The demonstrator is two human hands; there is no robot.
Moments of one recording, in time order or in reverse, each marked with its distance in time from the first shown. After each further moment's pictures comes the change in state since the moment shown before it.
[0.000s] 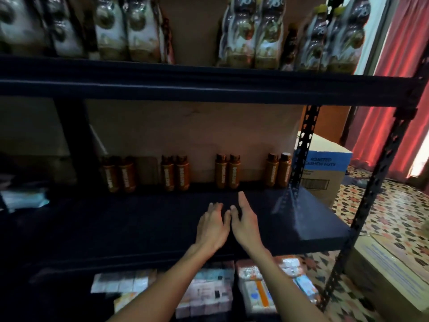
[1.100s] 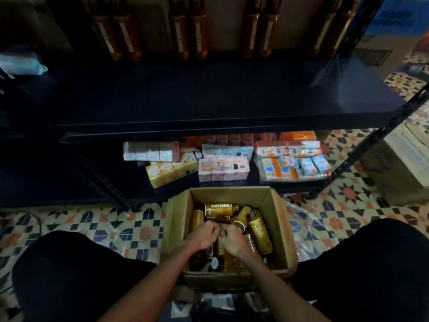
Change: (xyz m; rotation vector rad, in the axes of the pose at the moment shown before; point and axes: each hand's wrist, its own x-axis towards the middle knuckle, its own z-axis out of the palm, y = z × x) left_hand -0.267 -0.210 0.103 -0.023 -0.795 -0.338; right_hand -0.304 0.171 0.101 -0.298 -0.704 0.579
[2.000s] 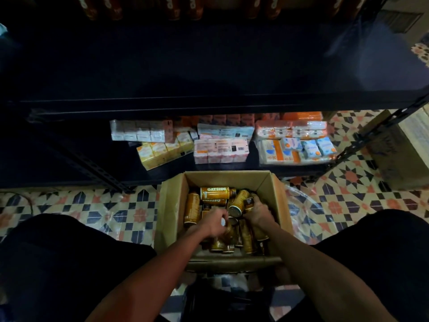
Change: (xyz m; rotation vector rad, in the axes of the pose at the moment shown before) left_hand 0.046 0.004 0.042 0.070 -0.065 -0.088; right_hand 0.057 0.082 -0.059 -0.151 0.099 0.329
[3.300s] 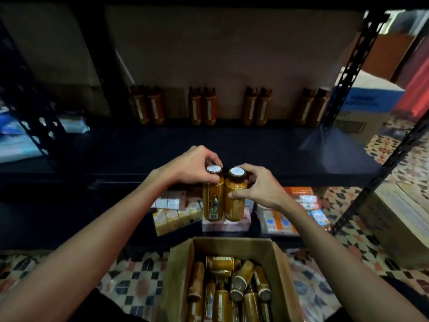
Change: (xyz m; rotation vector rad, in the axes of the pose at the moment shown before) left_hand -0.168 0.150 -0.331 0.206 0.480 0.463; right_hand -0.162 -0.203 -0.236 0.229 0.127 -0.960
